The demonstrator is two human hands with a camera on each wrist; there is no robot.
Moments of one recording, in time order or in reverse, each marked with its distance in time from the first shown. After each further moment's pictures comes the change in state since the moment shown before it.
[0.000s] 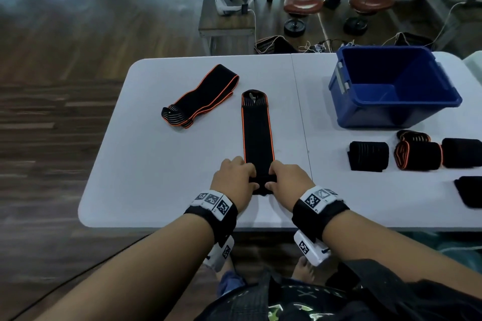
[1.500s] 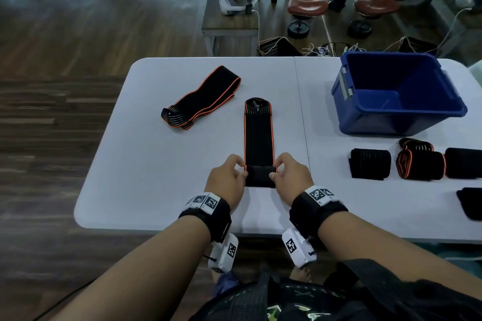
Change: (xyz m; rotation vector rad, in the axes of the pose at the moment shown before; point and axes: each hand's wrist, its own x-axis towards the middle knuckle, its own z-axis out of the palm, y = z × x) left_hand 0.007 -0.016 0.009 -0.485 0.143 -0.193; right_hand 0.022 0.010 0.006 0.397 0.149 0.196
